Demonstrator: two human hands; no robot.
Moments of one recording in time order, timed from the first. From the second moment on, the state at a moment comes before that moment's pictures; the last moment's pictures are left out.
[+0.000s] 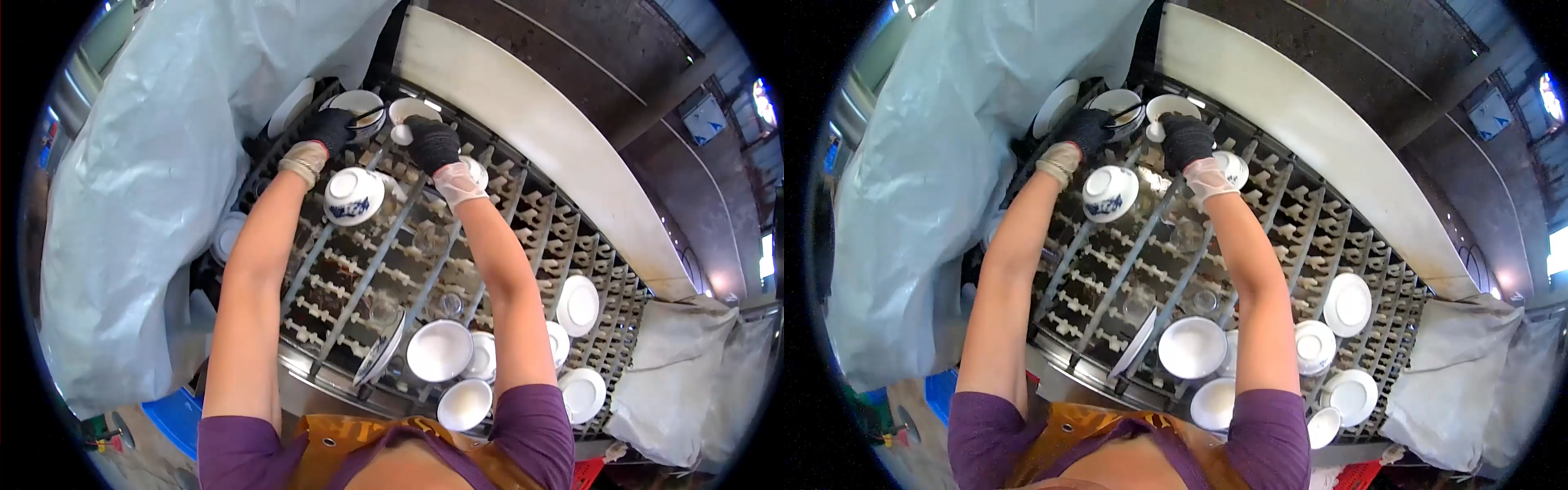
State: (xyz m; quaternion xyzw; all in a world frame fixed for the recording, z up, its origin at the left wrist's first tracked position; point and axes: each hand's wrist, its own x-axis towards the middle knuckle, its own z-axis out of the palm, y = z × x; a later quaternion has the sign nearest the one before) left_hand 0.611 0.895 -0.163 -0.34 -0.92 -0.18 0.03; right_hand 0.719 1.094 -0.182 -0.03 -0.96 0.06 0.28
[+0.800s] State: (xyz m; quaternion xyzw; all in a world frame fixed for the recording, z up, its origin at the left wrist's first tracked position) left_hand 0.748 0.828 -0.113 -0.34 -0.87 -0.33 -0.14; right_hand 0.647 1.051 -0.149 -0.19 -0.87 0.28 0.36
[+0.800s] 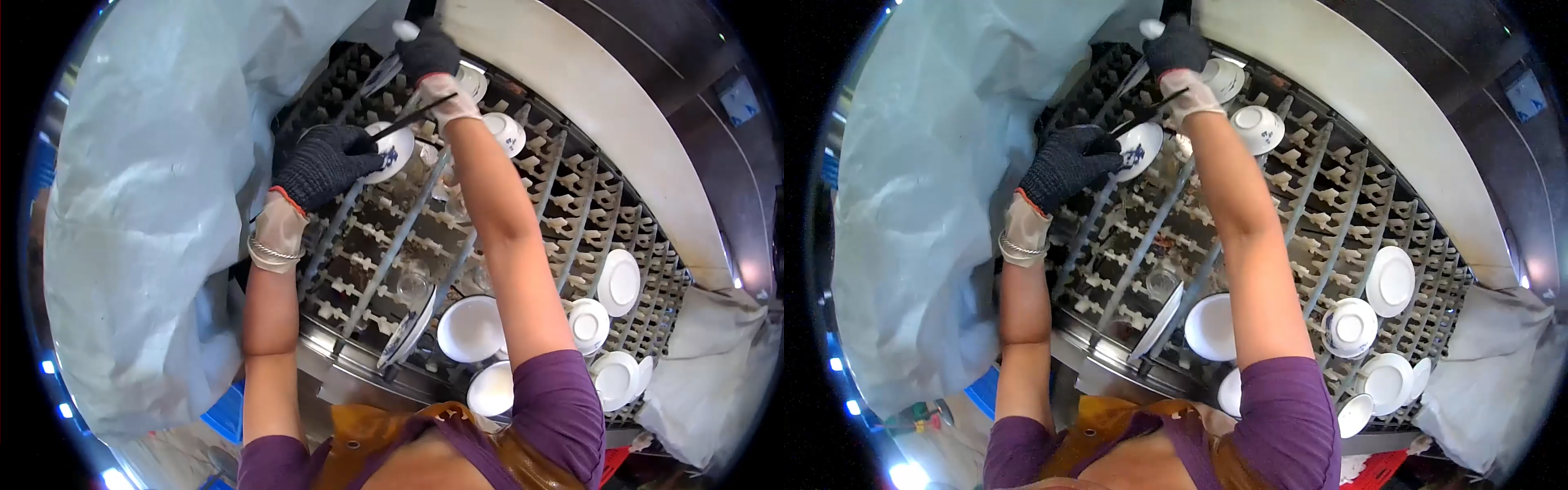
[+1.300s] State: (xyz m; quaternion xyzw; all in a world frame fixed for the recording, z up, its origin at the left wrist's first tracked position) left_hand 0.801 0.724 -0.237 -0.11 -0.98 -0.13 0.10; right_hand 0.782 1.046 -0.205 -0.01 -0.76 0.63 -0.15
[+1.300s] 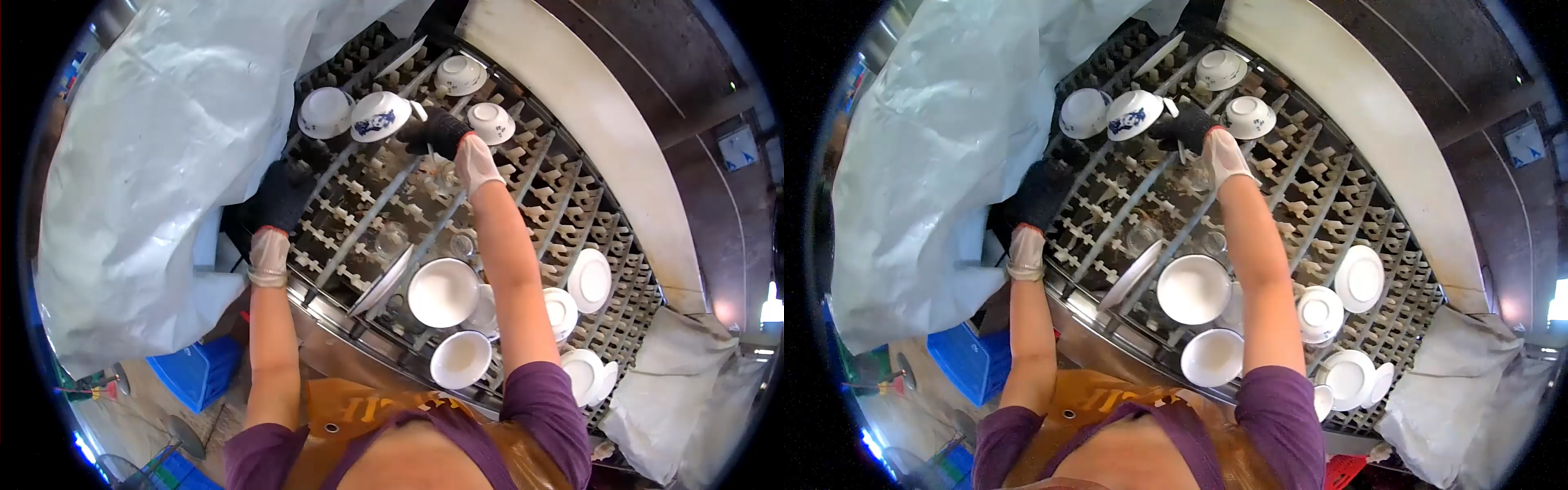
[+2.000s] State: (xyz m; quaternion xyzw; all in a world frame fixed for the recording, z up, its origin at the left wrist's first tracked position) left_hand 0.851 0.784 -0.193 -0.13 -0.98 -0.13 0.00; right_hand 0.781 1.036 -0.213 -0.06 -0.84 0.54 -0.06
